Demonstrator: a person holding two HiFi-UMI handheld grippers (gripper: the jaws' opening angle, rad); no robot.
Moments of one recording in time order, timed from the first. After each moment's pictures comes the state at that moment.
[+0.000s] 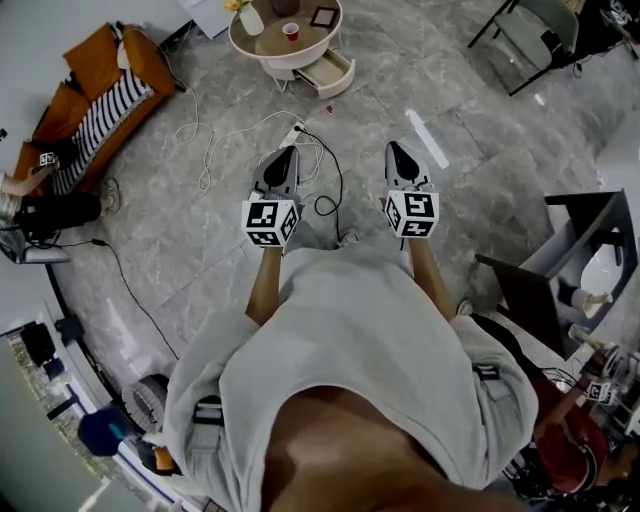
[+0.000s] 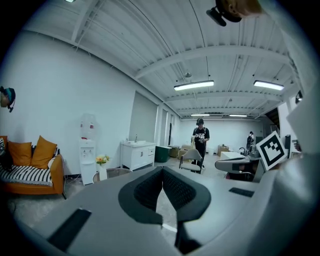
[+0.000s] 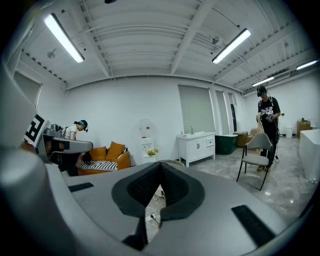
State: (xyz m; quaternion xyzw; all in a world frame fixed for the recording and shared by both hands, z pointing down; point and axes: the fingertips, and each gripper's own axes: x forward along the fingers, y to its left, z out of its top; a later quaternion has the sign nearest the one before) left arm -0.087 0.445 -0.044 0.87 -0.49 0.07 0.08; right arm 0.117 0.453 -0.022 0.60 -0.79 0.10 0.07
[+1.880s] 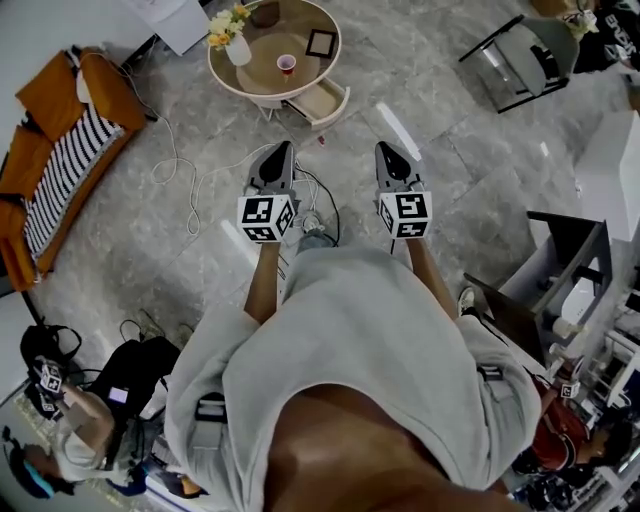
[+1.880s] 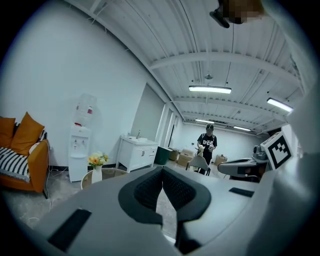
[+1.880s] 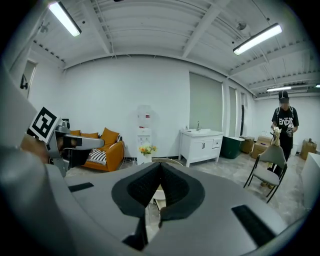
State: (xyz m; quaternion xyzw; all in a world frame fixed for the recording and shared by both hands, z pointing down) left arm -0.174 0.100 -0.009 0.88 -0.46 0.03 0.15; right arm 0.011 0.132 -0.016 0.60 -0.78 0.09 0.16
